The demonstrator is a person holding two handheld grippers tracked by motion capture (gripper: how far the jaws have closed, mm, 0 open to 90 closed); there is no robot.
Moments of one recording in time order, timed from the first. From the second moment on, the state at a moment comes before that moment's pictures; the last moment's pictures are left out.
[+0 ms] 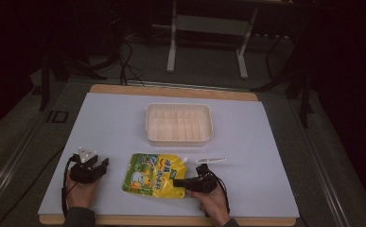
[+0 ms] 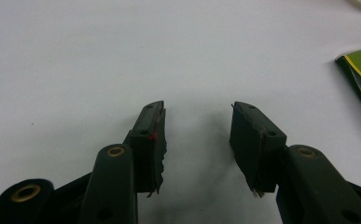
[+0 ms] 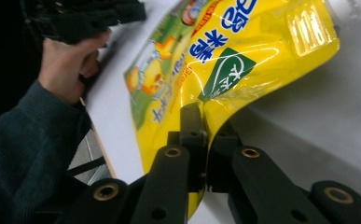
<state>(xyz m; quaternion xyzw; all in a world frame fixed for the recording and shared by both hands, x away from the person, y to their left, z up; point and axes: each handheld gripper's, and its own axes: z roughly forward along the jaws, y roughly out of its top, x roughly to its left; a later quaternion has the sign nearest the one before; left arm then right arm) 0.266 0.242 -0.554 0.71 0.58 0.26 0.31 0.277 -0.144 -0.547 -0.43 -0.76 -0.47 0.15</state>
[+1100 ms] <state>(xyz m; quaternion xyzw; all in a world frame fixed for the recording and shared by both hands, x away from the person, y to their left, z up) 0.266 0.242 -0.554 0.70 0.58 0.26 0.31 0.292 -0.100 -0.472 -0.33 -0.78 -0.52 0.12</state>
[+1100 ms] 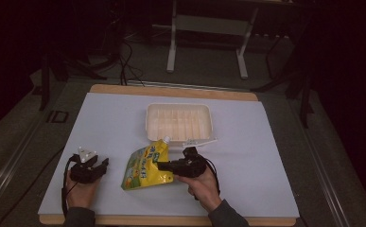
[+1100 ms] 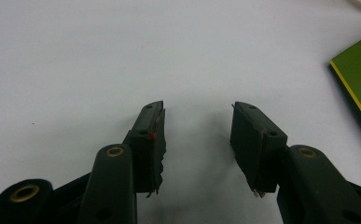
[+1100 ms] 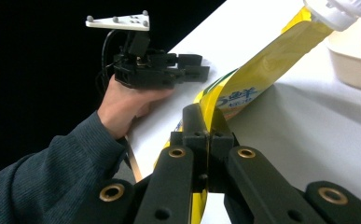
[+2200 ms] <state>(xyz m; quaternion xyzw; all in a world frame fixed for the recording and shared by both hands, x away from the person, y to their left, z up) 0.264 0.240 -0.552 0.70 0.57 0.27 0.33 0.303 -0.089 -0.420 -0.26 -0.83 -0.49 0.06</state>
